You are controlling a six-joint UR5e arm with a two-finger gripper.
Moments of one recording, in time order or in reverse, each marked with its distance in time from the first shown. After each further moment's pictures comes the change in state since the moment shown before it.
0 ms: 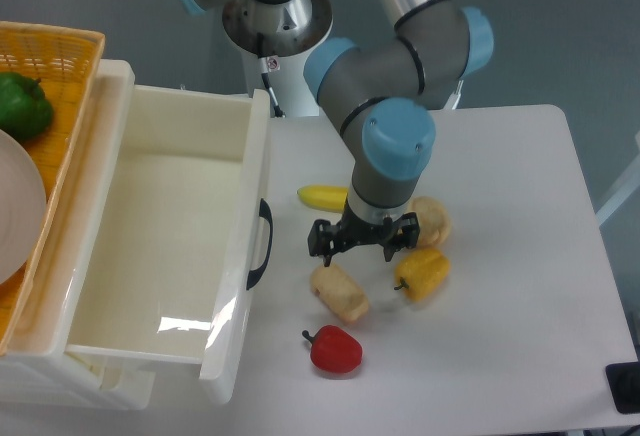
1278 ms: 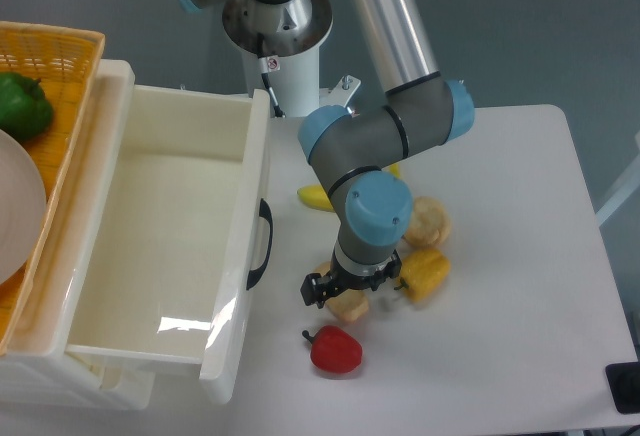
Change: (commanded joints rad) arm -0.051 -0.149 0.034 0.092 0.084 -0.167
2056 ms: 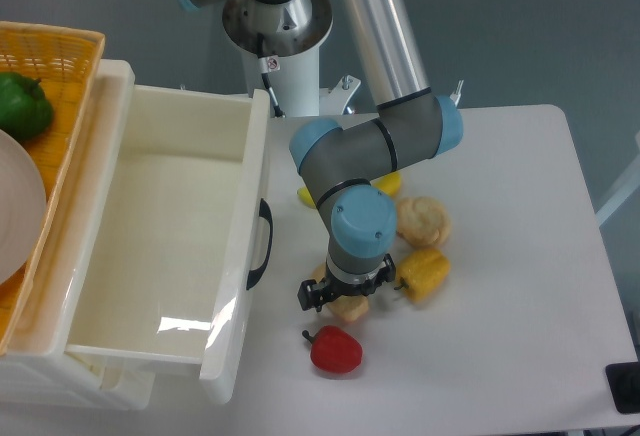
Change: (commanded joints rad) arm -0.006 -0.003 -0.002 0.000 0.002 0.000
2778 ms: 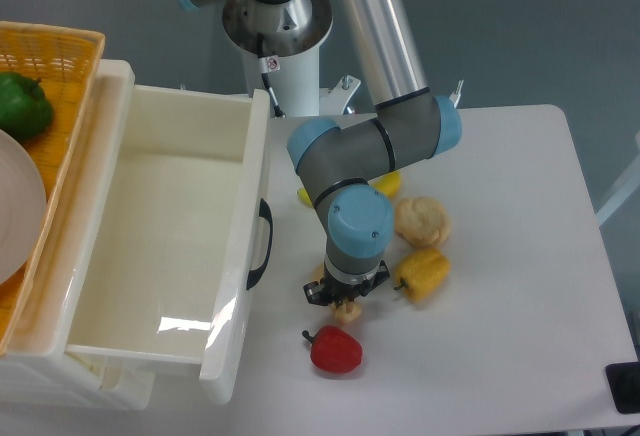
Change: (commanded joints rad) arm -0.011 0.011 0.028 -0.009 0.057 0.027
